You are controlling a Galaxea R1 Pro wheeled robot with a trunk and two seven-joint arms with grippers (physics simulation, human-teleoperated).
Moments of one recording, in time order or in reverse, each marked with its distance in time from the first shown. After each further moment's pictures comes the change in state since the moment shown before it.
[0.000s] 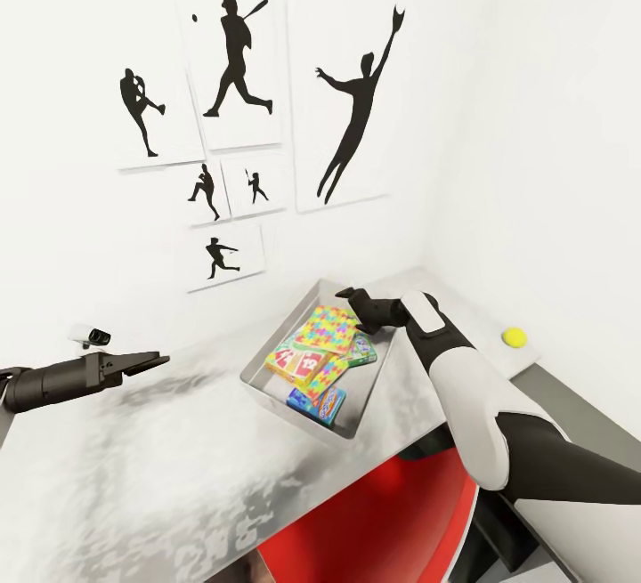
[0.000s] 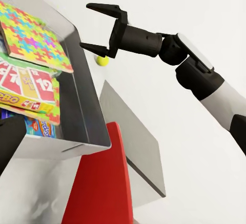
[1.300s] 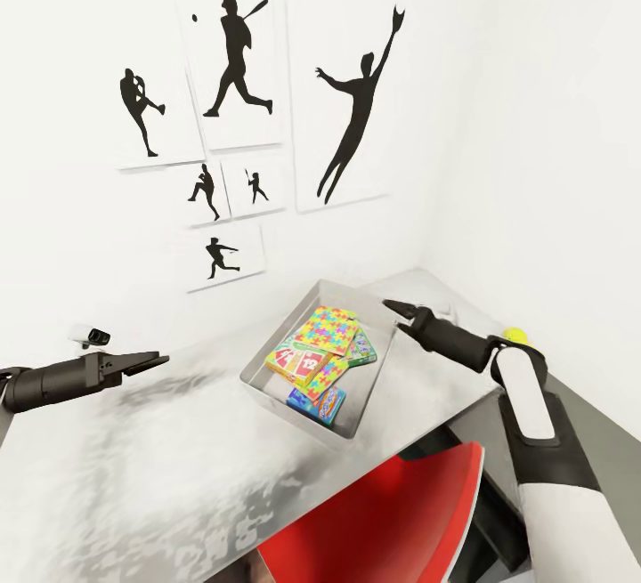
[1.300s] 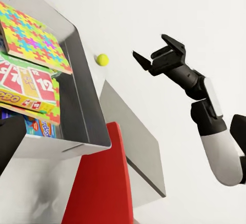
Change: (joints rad) left arm 0.000 0.002 0.000 0.000 0.001 0.000 0.000; right arm 0.526 -0.193 -0.001 -0.915 -0.022 0.295 0.380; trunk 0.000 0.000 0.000
